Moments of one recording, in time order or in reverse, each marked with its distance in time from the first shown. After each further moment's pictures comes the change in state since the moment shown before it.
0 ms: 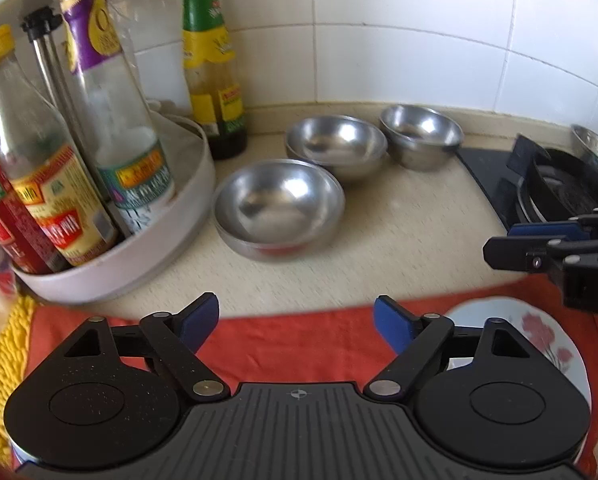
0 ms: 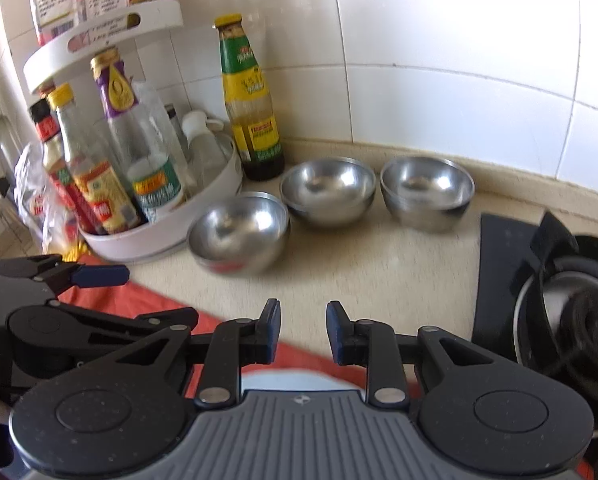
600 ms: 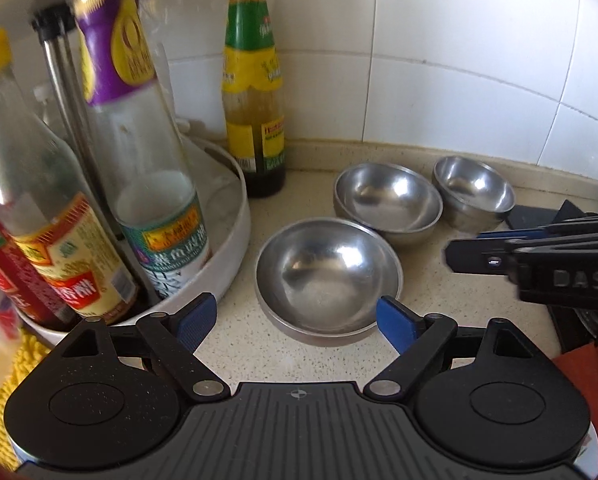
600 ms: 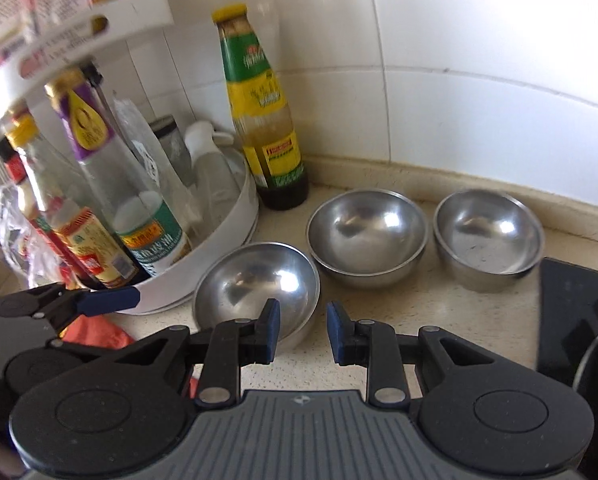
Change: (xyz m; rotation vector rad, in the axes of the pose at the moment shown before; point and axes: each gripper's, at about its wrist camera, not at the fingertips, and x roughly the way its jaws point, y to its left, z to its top) left arm 0.035 0.035 0.047 -0.092 -0.013 0.014; right arm 0.081 0.006 0.060 0.014 0.060 0.063
